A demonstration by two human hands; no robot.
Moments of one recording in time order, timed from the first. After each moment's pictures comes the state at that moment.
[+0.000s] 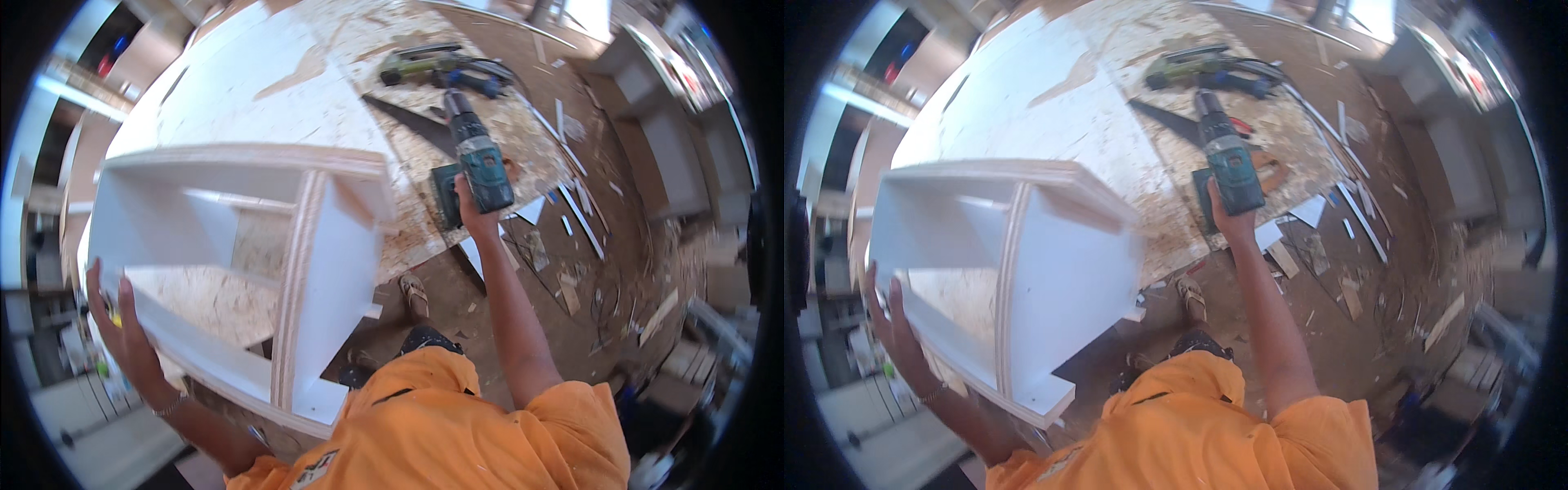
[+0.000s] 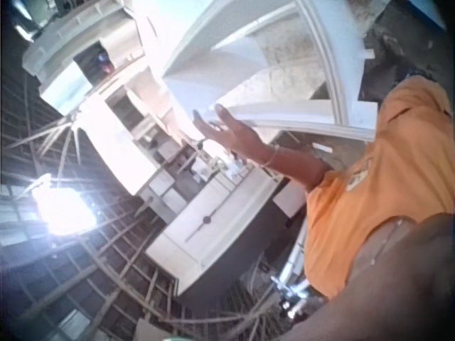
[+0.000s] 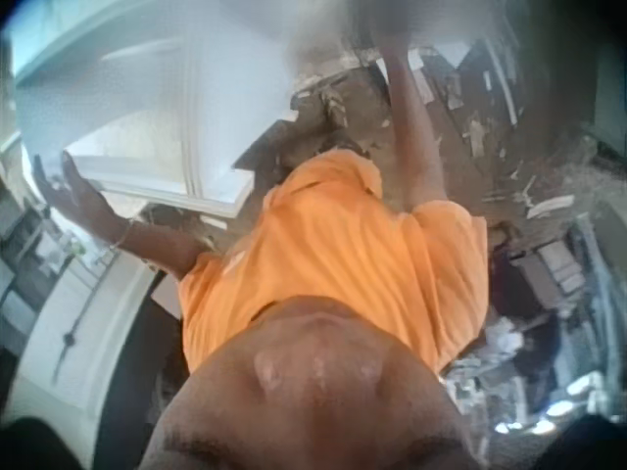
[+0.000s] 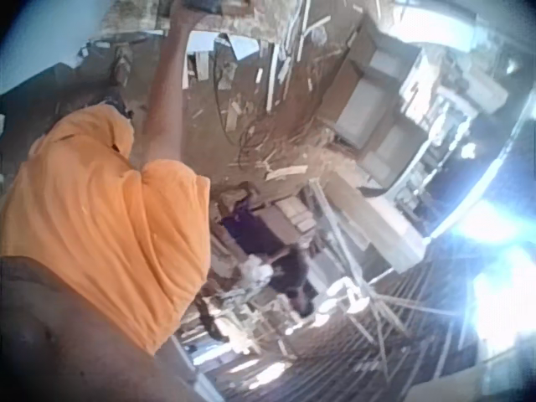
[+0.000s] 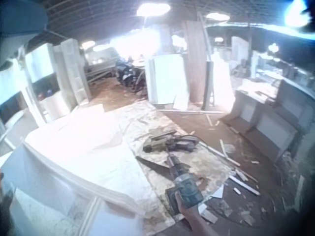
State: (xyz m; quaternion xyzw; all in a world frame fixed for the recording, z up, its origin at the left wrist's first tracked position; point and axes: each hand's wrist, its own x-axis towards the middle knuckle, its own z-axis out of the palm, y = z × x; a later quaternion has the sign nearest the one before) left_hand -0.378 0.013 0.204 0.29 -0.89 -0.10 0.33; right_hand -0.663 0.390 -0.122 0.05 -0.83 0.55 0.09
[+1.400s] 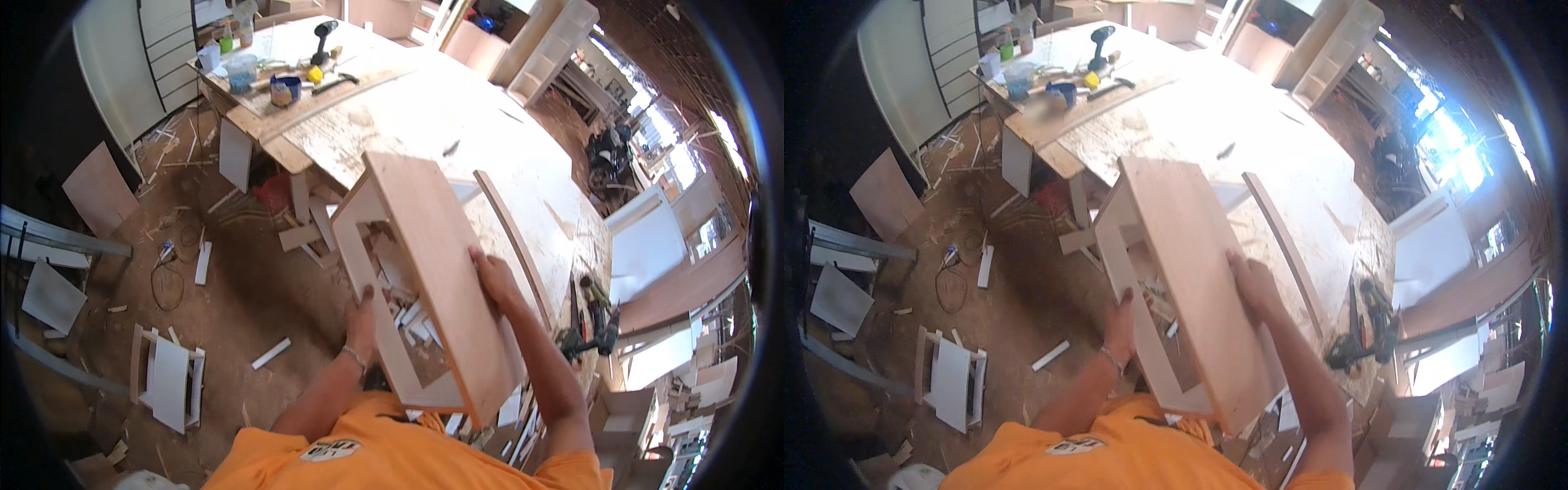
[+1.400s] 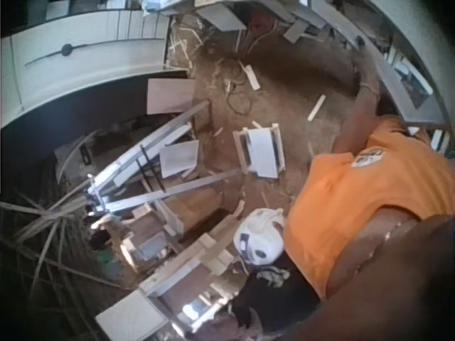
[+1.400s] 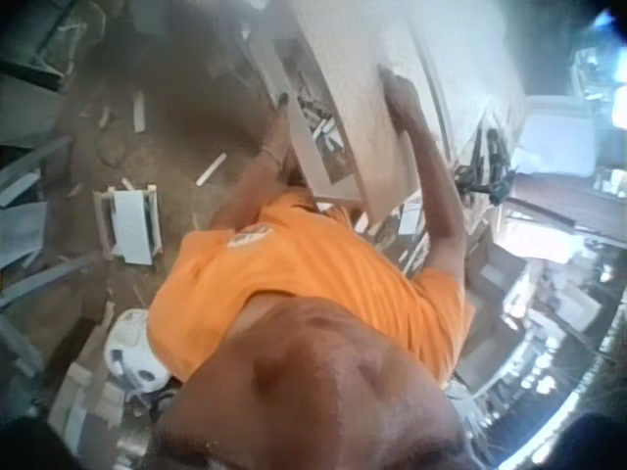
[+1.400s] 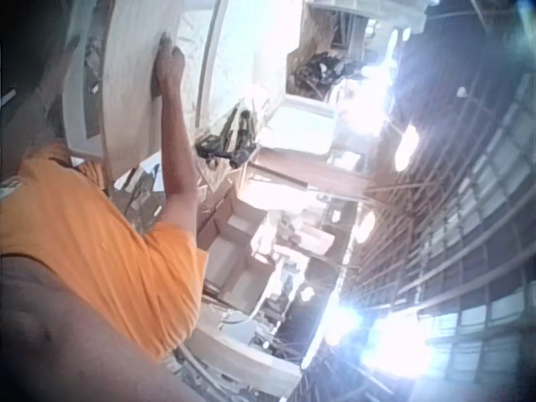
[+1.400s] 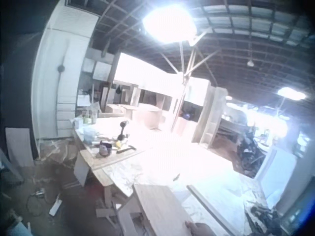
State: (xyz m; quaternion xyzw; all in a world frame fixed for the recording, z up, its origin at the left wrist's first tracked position) left_hand 0.050 0.115 -0.068 0.44 -0.09 -0.76 0.48; right_hand -0.190 0.098 0.091 0.44 -0.83 0.18 -0.28
